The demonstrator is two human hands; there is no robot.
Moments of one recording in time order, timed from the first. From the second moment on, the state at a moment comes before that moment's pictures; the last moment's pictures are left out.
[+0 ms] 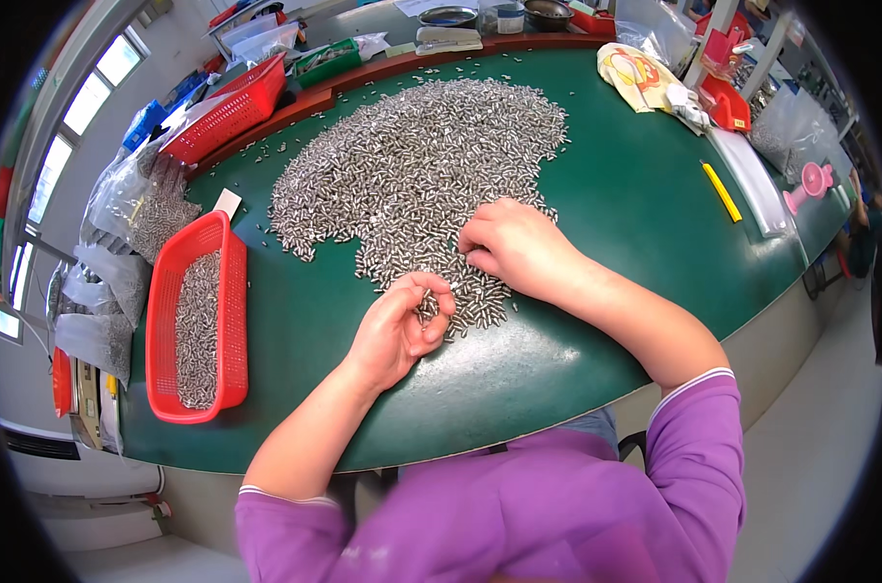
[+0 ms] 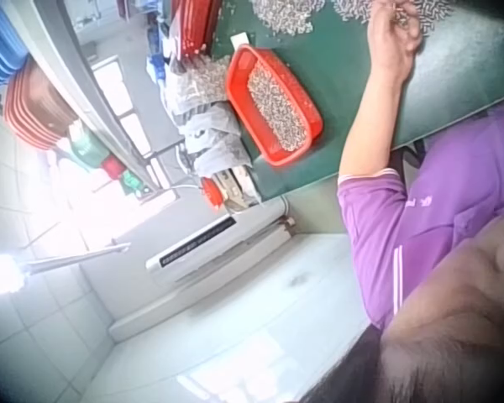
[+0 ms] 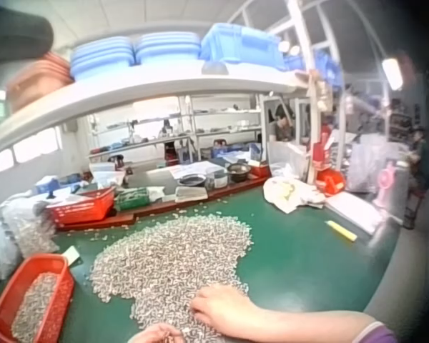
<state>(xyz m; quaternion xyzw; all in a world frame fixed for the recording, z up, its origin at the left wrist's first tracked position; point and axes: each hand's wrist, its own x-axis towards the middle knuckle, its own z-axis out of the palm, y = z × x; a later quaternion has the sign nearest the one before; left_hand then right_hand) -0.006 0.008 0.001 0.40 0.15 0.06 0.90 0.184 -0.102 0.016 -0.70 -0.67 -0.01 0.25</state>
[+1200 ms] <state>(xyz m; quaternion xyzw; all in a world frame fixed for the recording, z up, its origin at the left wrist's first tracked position) -0.005 0.006 0.004 0.43 0.16 0.06 0.89 0.178 -0.102 0.029 -0.66 -0.68 -0.05 0.31</state>
